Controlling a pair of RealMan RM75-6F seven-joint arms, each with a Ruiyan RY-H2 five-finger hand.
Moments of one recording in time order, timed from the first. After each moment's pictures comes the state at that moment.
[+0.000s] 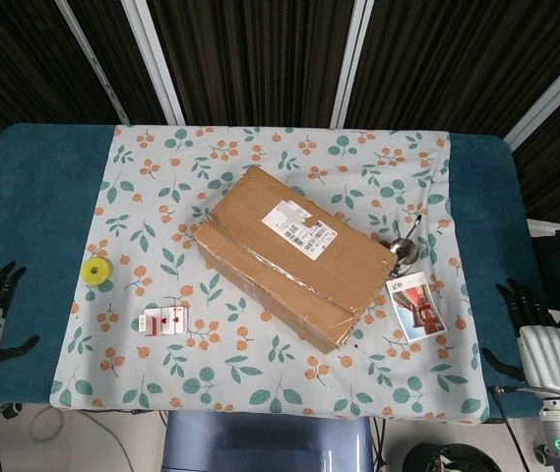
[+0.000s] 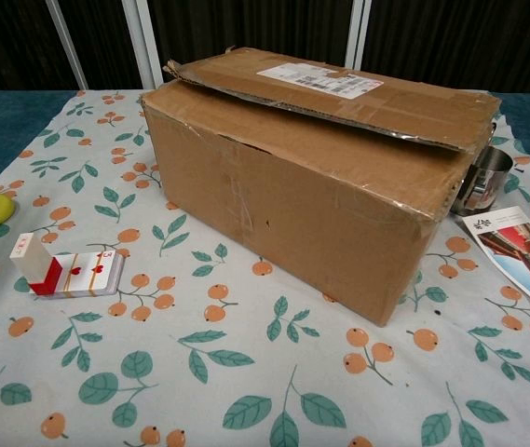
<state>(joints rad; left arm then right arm) -0.13 -1.11 -0.05 -1.67 1.41 1.40 0.13 0.08 -1.13 0.06 -1.65 -1.49 1.46 0.00</state>
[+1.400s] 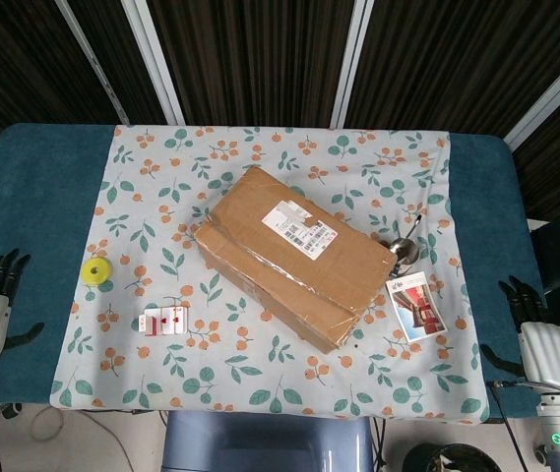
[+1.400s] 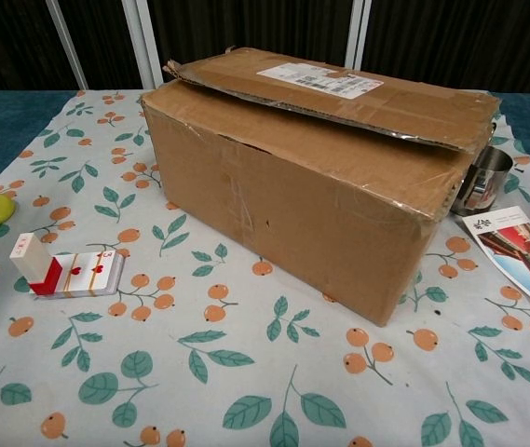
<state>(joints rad) -0.16 -1.13 -0.09 -1.69 1.39 1.41 0.22 0.08 -1.15 0.08 -1.65 -1.43 1.44 0.02</state>
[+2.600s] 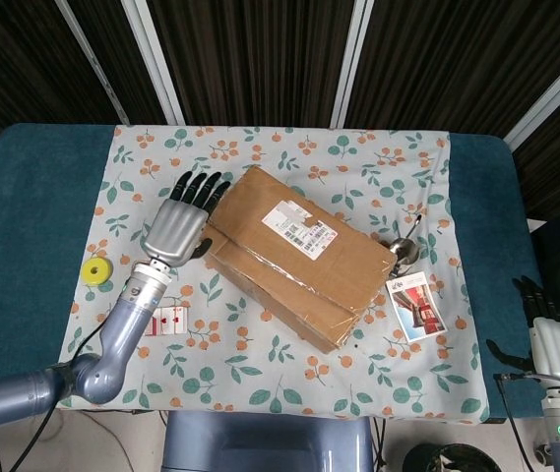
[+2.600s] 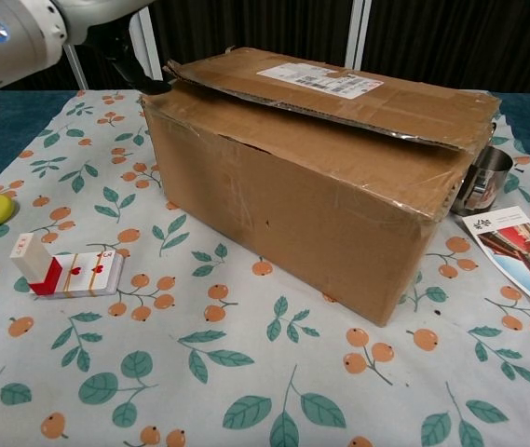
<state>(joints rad) -0.83 -1.51 -0.39 -1.62 1.00 1.04 0.73 0.09 -1.13 0.12 -1.69 -1.31 1.37 0.09</state>
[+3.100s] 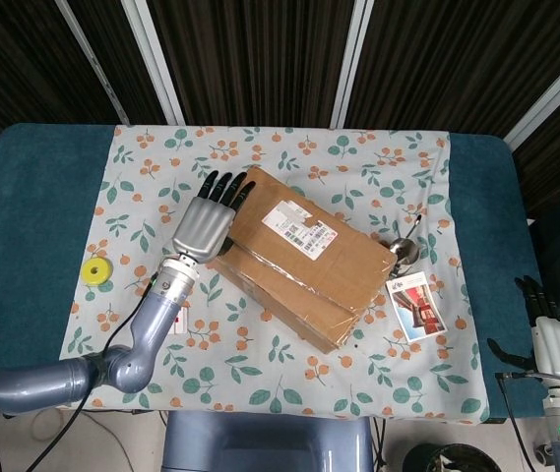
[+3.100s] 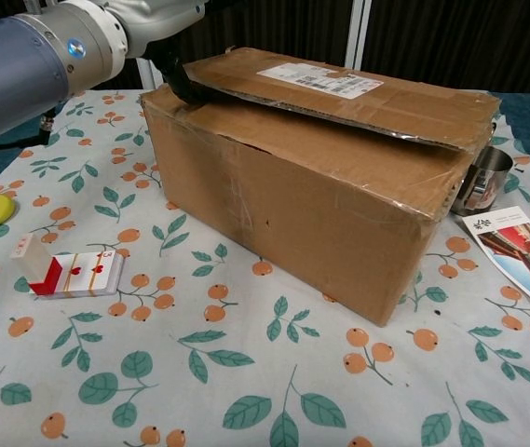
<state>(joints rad) -0.94 -1.61 -0.39 -1.50 0.94 1.03 0.76 0.09 -1.13 0.13 -1.69 -1.30 1.36 0.11</state>
